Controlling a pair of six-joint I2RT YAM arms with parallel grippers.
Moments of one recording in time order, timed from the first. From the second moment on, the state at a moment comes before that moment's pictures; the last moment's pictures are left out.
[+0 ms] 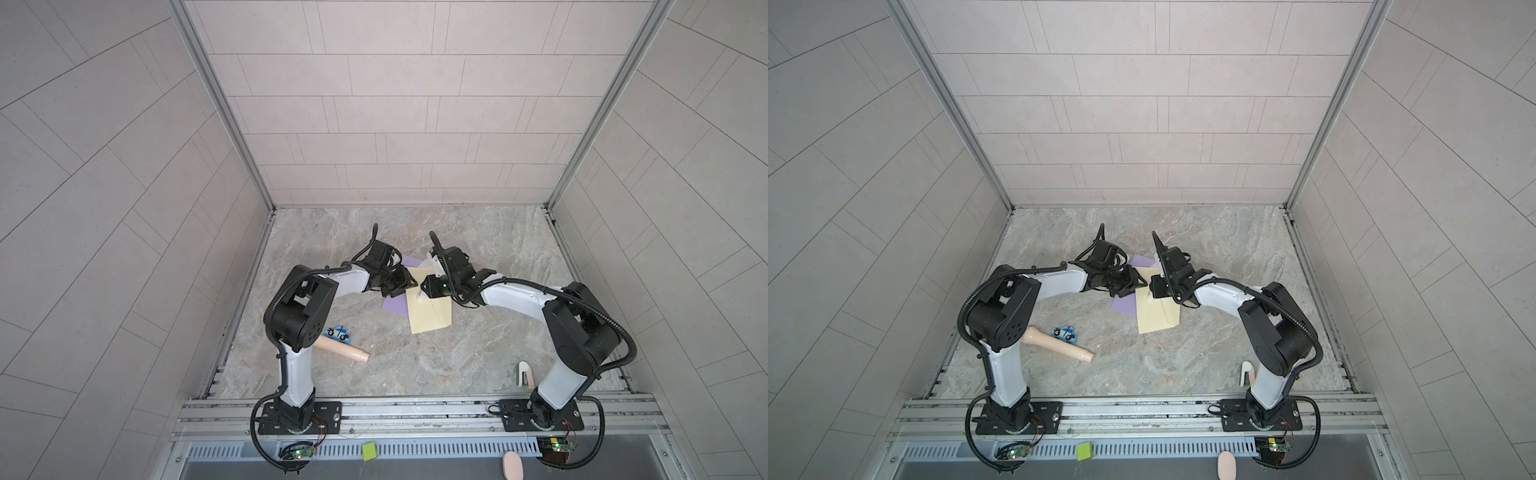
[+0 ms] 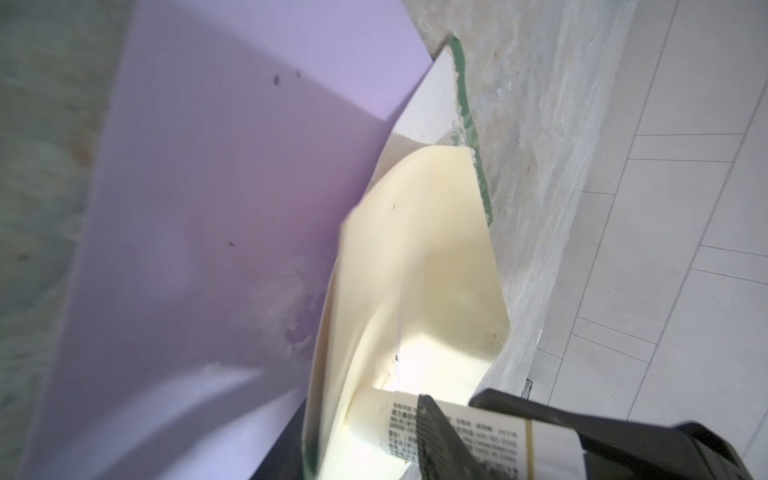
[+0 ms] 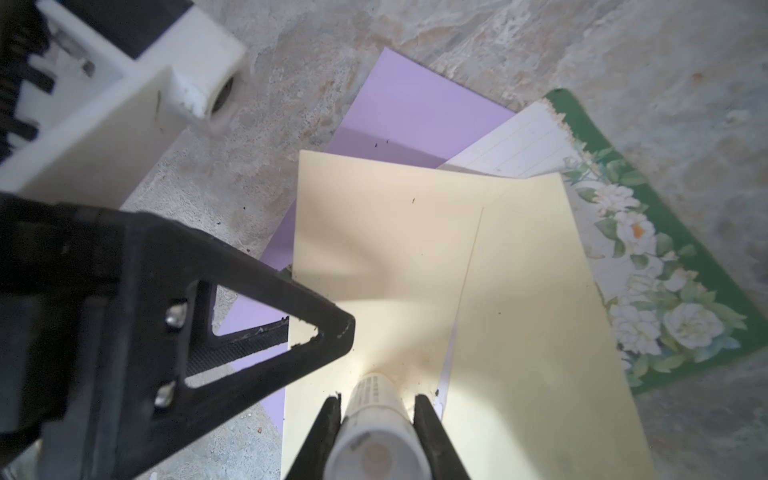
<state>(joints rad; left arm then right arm) -0.49 1.93 1.10 -0.09 0.57 -0.86 0.54 1.71 1.00 -0.15 -0.18 0.44</state>
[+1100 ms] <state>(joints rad) -0.53 1.94 1.10 -0.22 0.49 -0.80 0.71 1.70 1.02 -0.23 0.15 0.30</state>
